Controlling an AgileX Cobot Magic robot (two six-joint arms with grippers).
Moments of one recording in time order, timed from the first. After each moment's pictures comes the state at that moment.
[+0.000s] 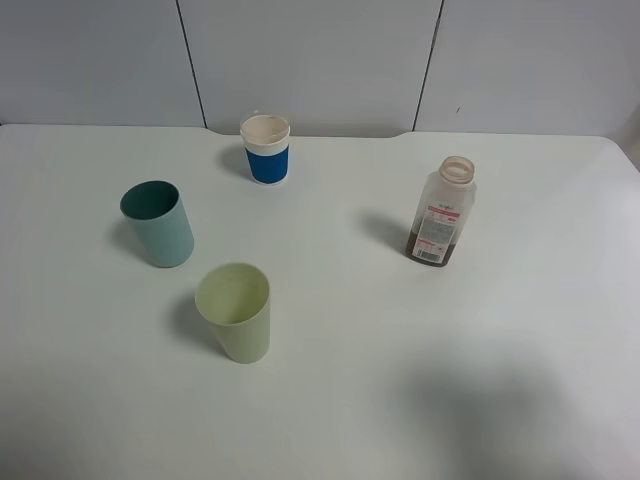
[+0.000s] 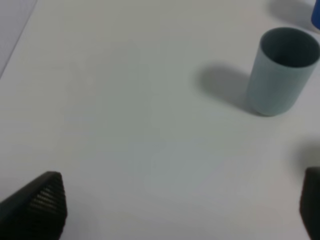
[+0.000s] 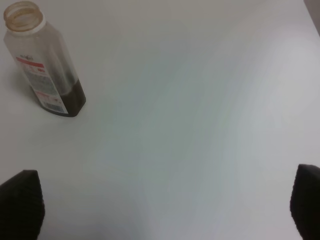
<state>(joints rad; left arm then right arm) 0.03 0.00 -0.51 0.03 1.05 -0.02 0.07 0.00 -0.50 -0.06 1.07 0.04</state>
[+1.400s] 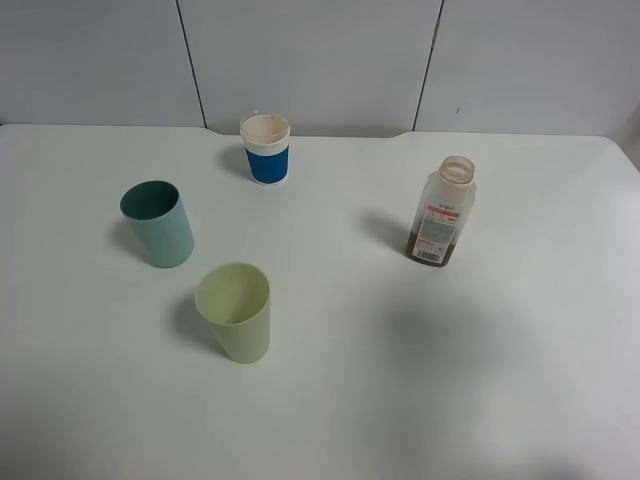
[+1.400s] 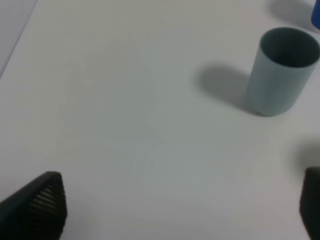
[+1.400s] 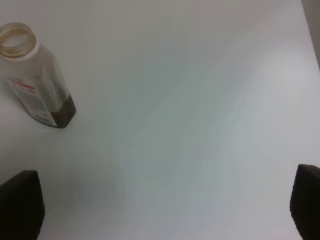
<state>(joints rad) 0.03 0.00 -0.51 0.03 1.05 -0.02 0.14 0.45 -0.68 -0.14 0.95 0.05</state>
